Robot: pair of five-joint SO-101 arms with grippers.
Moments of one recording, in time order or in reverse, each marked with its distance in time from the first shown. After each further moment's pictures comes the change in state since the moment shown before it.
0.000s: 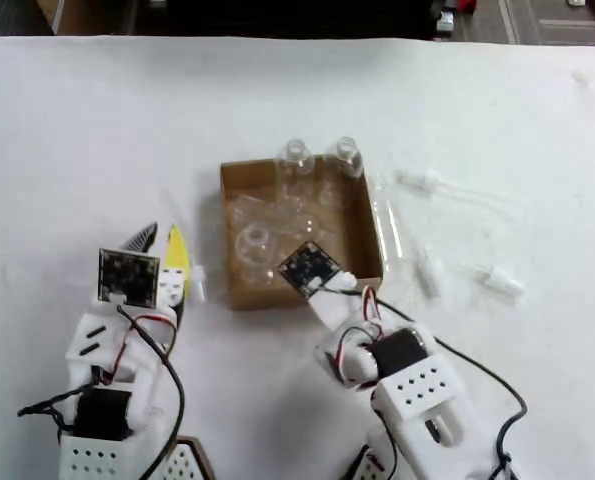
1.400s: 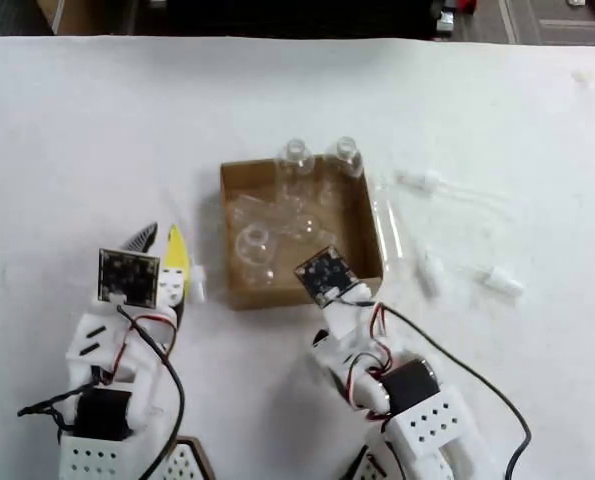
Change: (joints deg) left arm 0.0 0.0 0.0 0.0 0.0; right arm -1.1 -17.2 9.1 -2.5 -8.4
